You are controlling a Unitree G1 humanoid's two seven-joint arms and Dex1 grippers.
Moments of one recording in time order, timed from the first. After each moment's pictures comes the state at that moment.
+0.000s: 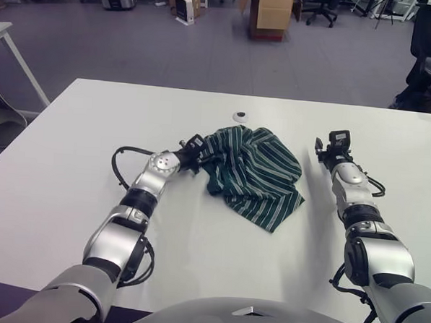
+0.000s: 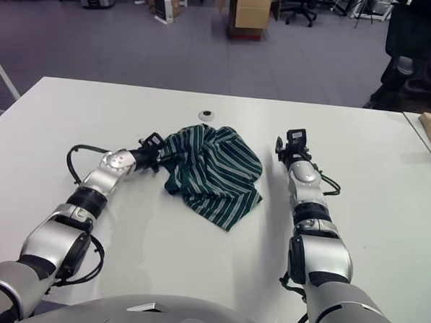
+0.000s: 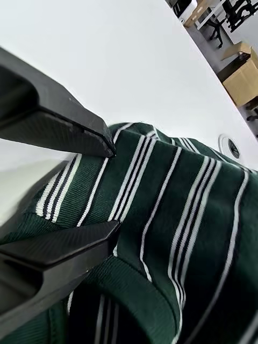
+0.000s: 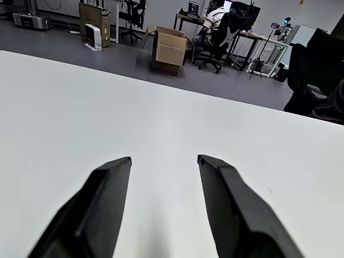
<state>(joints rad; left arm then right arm) -0.65 0.26 -0.20 0.85 0.14 0.00 -0.54 -0.64 -0.35 -0.13 1.03 0.02 -0.17 0.14</state>
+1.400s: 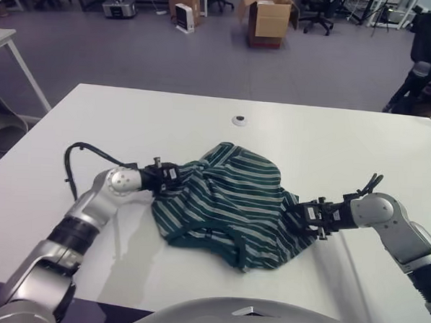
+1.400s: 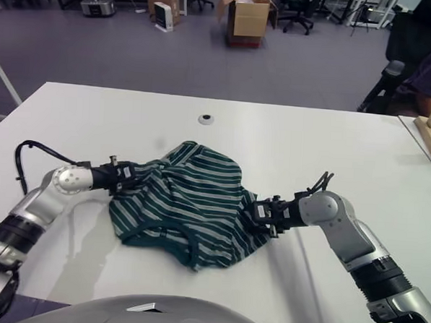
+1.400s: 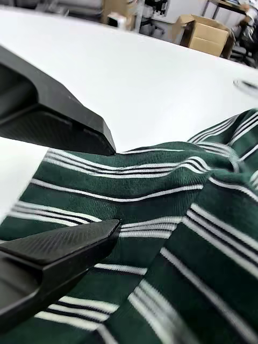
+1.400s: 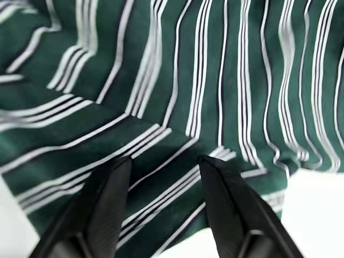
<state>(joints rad) -0.23 0.78 -0.37 0.12 0.25 -0.01 -0.76 -0.10 -0.93 0.31 -0.08 -0.02 0.00 1.19</state>
